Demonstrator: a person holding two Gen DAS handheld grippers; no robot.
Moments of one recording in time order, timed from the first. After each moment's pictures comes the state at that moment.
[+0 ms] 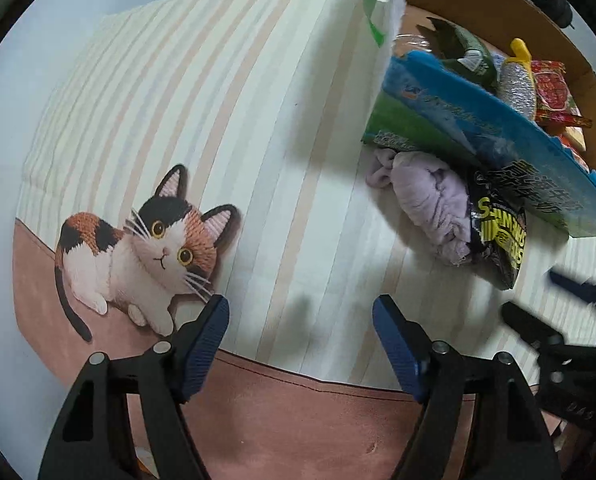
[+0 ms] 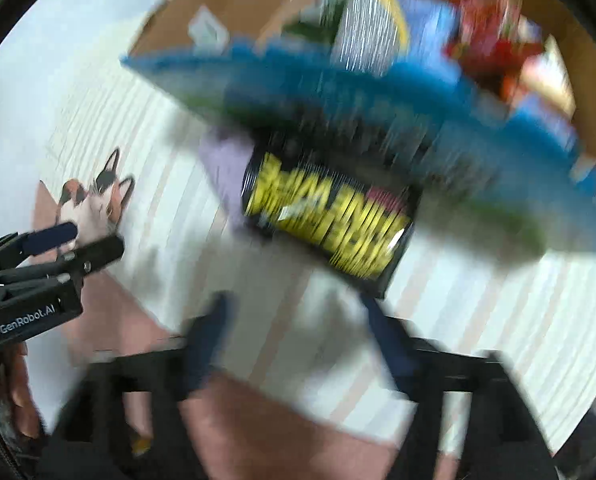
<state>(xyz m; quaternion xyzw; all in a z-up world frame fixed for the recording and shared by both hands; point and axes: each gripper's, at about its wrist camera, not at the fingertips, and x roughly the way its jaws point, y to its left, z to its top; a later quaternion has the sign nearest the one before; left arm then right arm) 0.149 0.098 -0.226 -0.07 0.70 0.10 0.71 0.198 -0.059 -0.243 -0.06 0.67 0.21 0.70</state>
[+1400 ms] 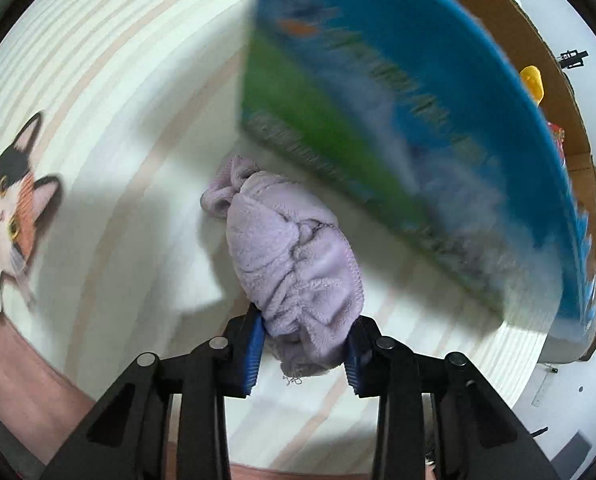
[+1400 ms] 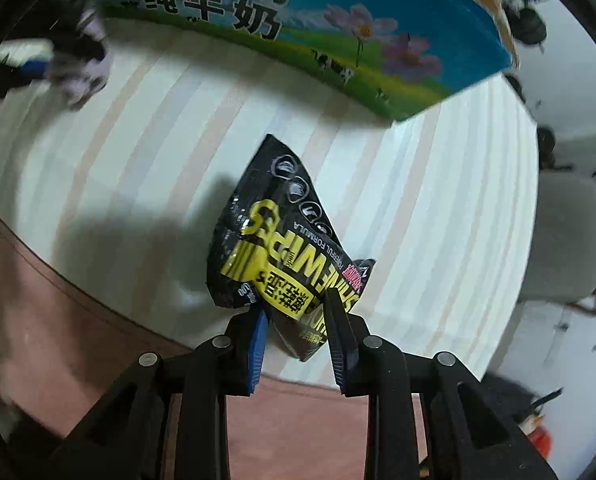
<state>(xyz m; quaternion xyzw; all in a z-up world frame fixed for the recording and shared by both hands) 0.179 0.077 -0.285 -0.27 0.66 0.08 0.70 0.155 -0.152 -0.271 -0.21 0.70 0.04 0.68</state>
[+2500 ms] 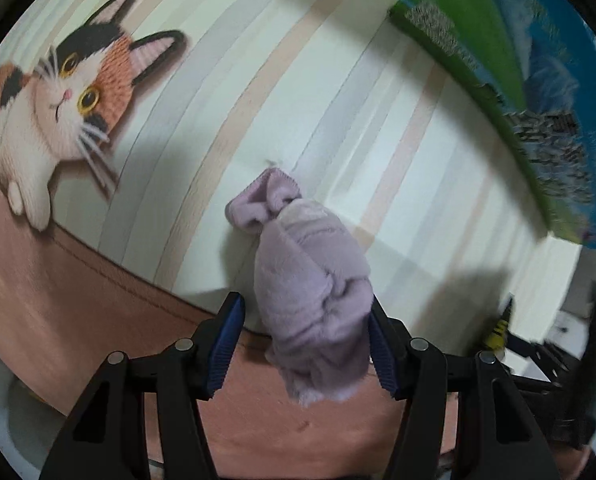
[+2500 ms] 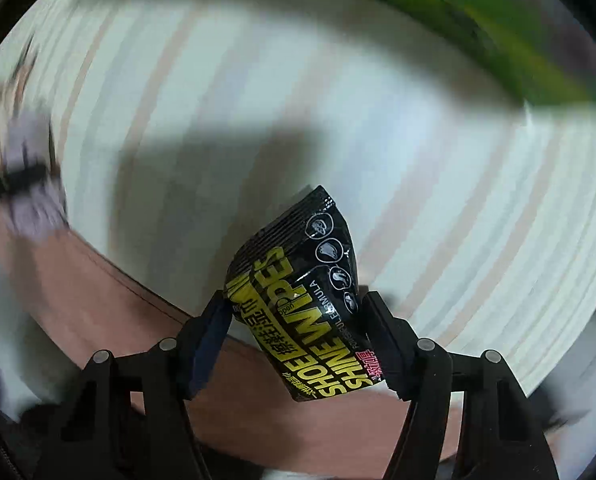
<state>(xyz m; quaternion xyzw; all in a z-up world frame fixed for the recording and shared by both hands) 0.120 0.111 -0.276 -0.24 0.75 0.07 0.62 0.189 -0.174 -0.322 -0.10 0.81 0.13 0.56</state>
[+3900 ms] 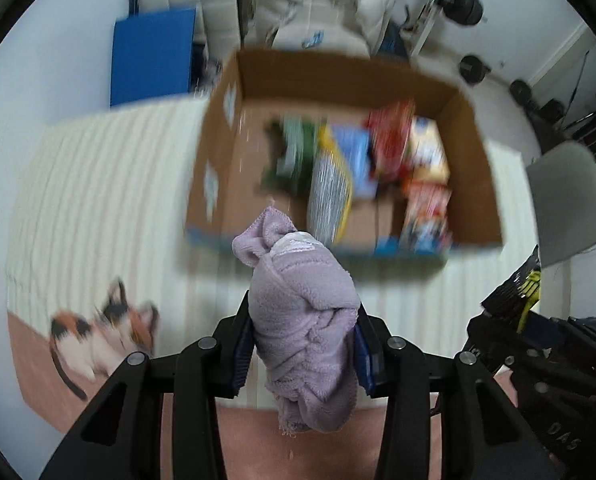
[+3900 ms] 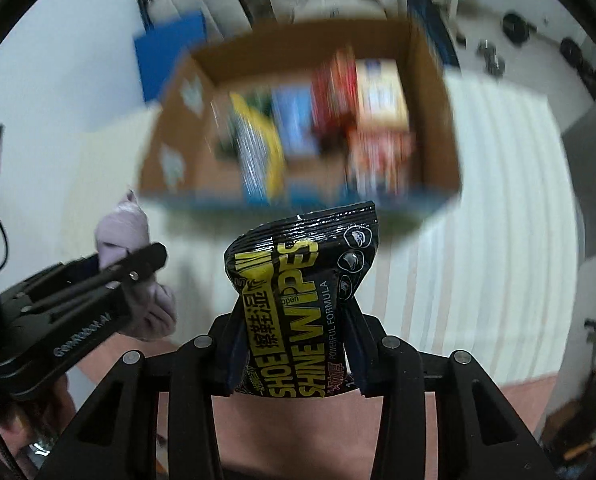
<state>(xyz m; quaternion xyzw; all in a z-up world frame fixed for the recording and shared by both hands) 0.213 -0.004 -0.080 -0.04 0.62 -0.03 0.78 0.185 -0.154 -0.107 0.08 0.64 0.11 0.76</state>
